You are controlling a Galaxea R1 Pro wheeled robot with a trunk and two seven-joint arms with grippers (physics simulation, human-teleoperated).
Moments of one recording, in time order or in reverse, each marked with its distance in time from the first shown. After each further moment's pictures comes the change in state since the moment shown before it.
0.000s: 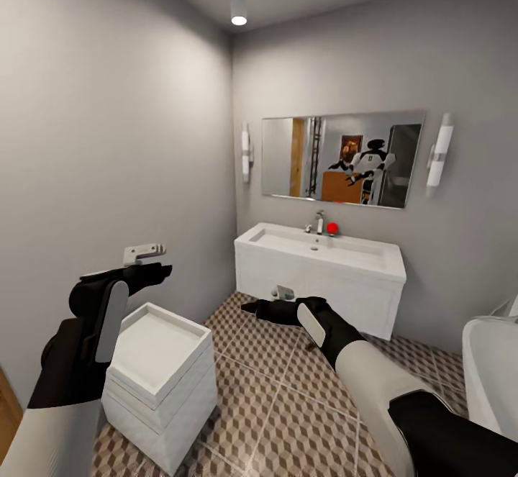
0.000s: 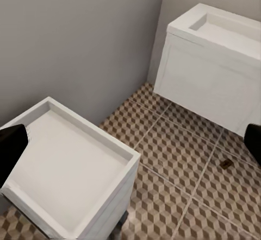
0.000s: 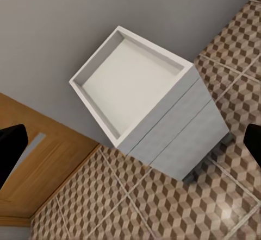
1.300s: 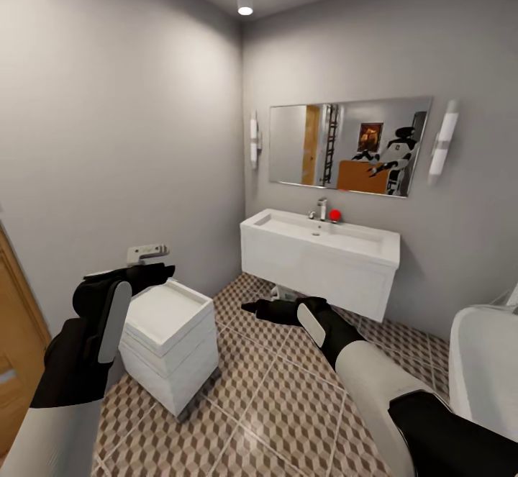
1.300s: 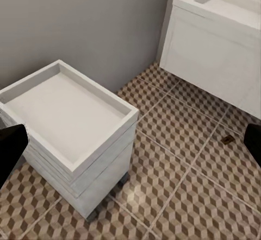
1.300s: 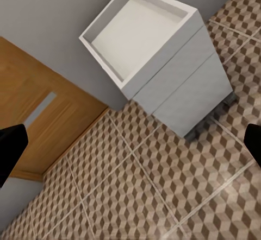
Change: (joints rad) left arm 0.000 0.000 -0.022 0.002 0.000 0.000 0.000; right arm 0.001 0.000 -0.001 -0.001 0.000 -0.001 0.001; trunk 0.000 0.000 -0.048
